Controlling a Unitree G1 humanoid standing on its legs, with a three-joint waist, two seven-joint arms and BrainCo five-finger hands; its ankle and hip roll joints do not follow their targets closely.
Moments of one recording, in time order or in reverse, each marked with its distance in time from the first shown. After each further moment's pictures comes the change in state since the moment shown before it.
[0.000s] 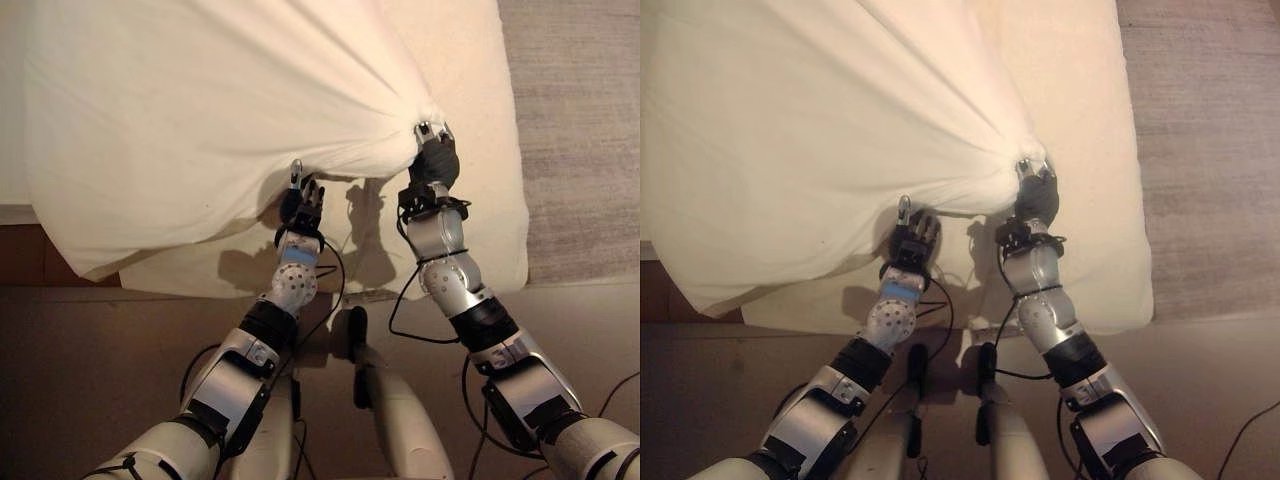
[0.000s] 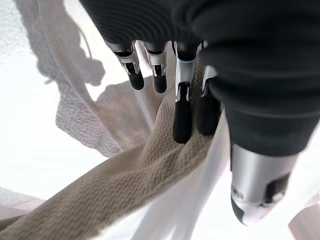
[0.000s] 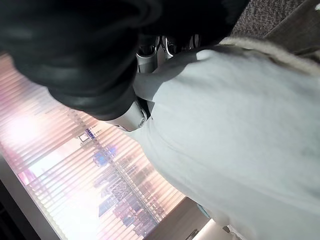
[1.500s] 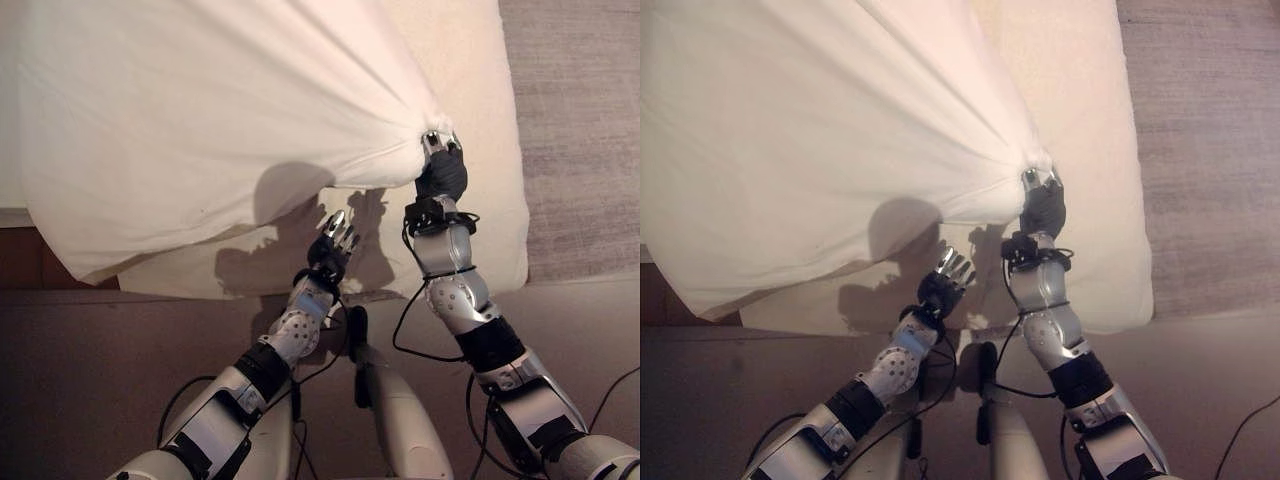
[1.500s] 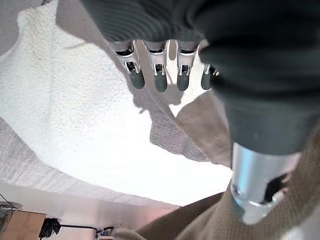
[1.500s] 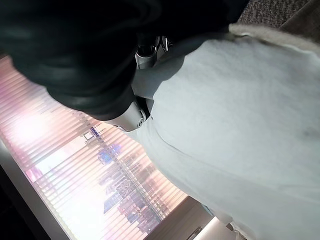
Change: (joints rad) left arm 0.131 0.066 -0.258 -0.063 -0.008 0.131 -0.135; right arm 0.091 0.005 -0.023 -0.108 -0.043 0.000 0.019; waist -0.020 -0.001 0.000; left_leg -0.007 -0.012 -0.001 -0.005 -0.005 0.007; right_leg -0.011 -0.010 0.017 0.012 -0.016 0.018
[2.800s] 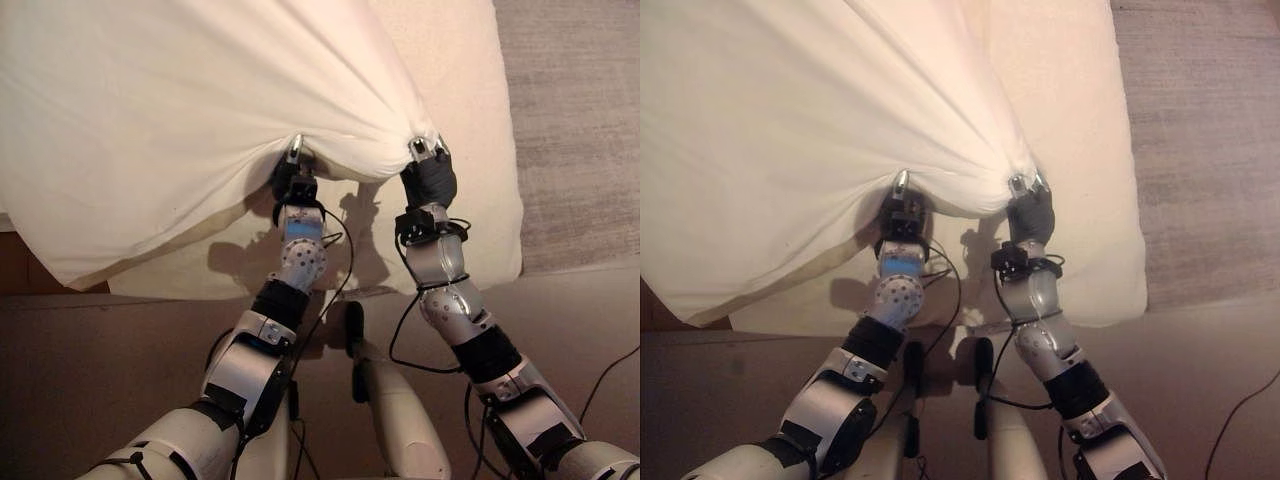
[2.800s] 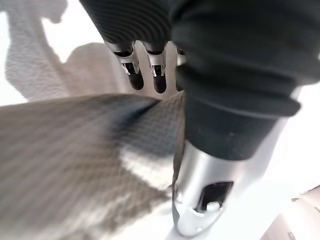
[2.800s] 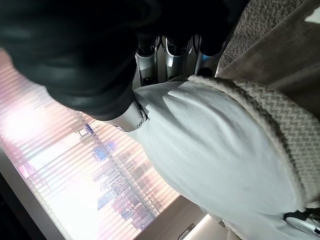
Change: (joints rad) left arm -0.228 -0.148 0.426 0.047 0.168 -0.223 0.278; right arm 0.057 0.027 0.042 -0.040 -0.044 0.000 0.002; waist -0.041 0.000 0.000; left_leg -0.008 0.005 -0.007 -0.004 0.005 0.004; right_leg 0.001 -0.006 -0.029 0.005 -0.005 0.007
